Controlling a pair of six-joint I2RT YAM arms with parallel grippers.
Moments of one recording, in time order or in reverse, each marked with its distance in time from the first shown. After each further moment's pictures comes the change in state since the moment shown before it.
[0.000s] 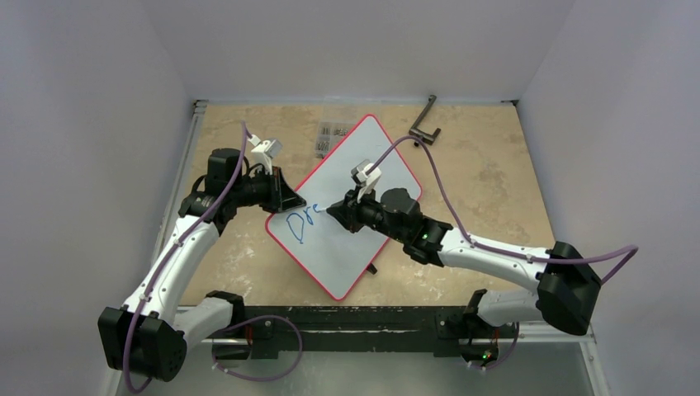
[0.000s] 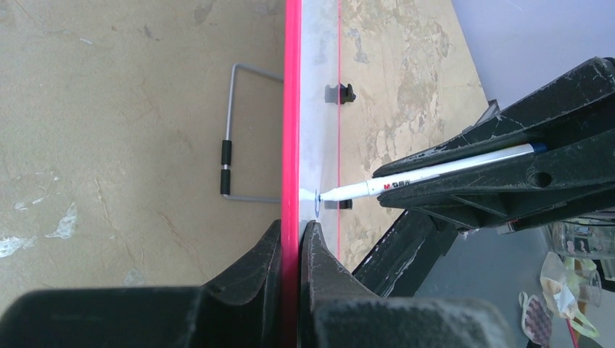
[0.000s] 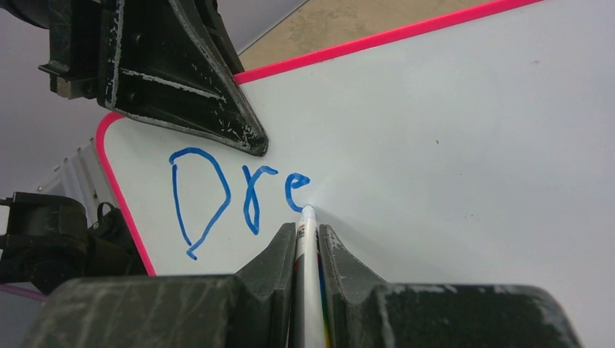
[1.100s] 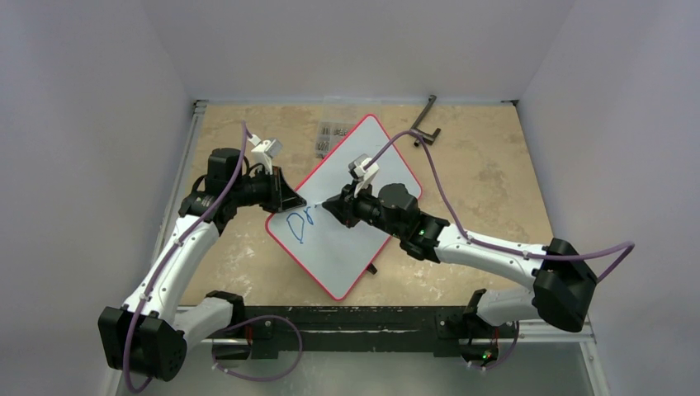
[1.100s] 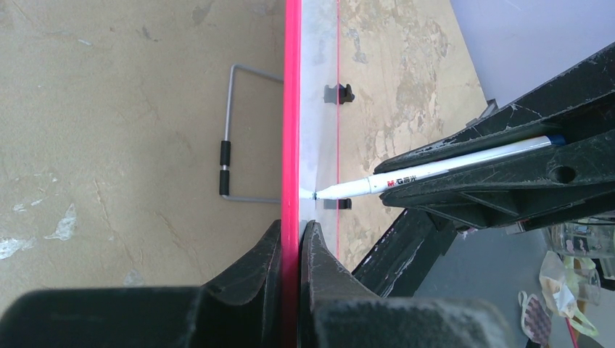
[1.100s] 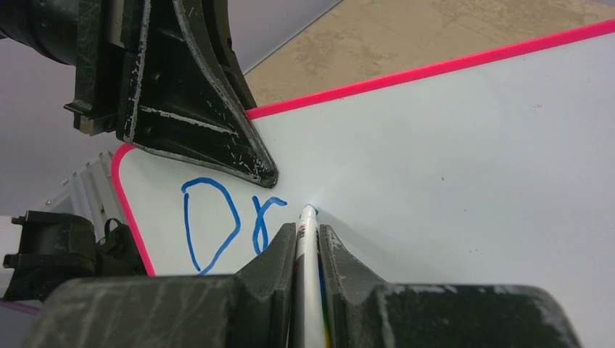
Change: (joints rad) left arm 0.000 0.002 0.001 0.002 0.004 0.000; right arm 0.001 0.030 0.052 0.011 0.004 -0.005
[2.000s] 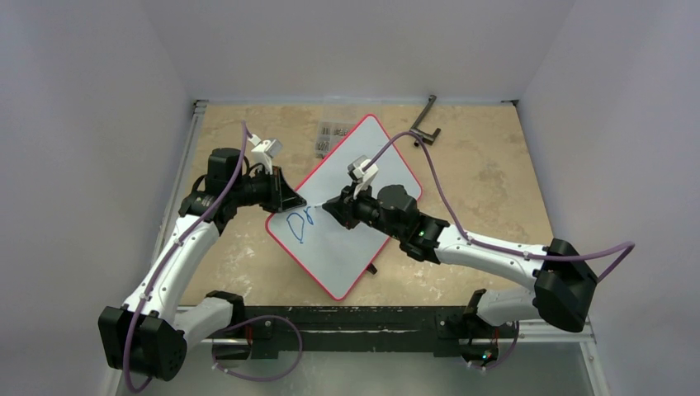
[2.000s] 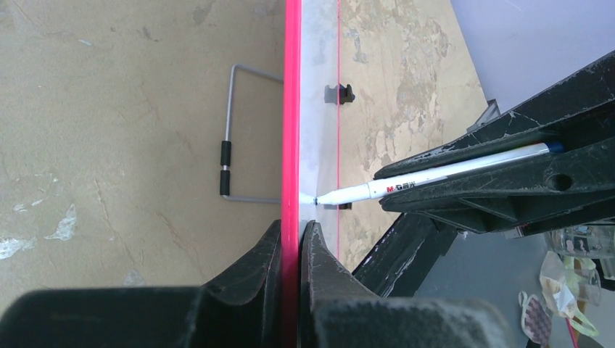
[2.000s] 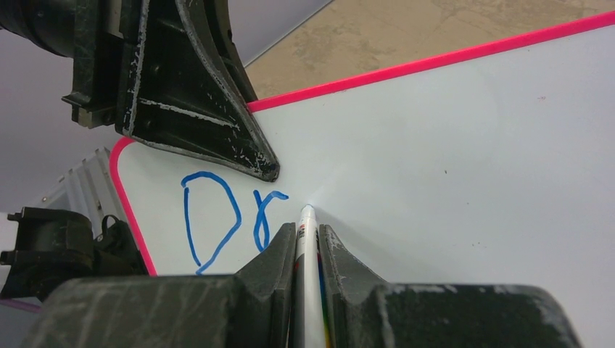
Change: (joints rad) left arm 0.000 0.002 0.000 0.001 0.000 0.000; right arm 0.006 -0.002 -0.001 -0.014 0.009 -0.006
